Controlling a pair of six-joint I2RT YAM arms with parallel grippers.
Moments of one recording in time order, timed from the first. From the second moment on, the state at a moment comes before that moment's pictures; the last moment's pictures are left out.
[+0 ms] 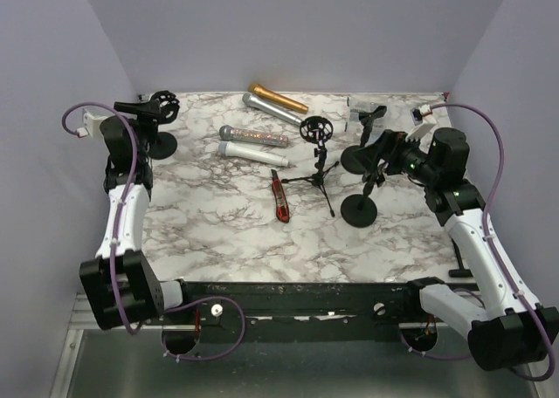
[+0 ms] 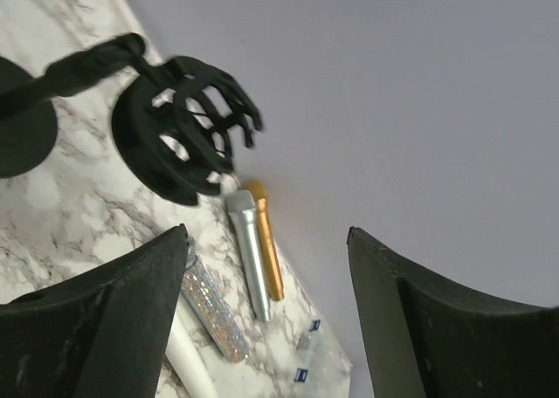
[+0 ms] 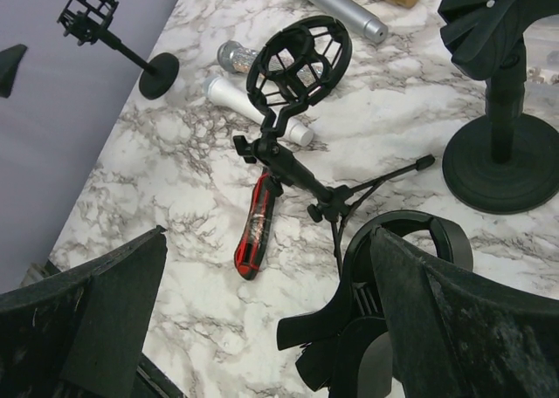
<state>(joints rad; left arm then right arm) 0.26 1.34 0.97 0.18 0.02 -1.15 0.15 1.01 0.94 -0.21 -0.45 0.37</state>
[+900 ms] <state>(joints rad) -0.20 0.55 0.90 0.16 0.28 -0.44 0.15 0.78 1.33 -0.47 -0.13 0.52</state>
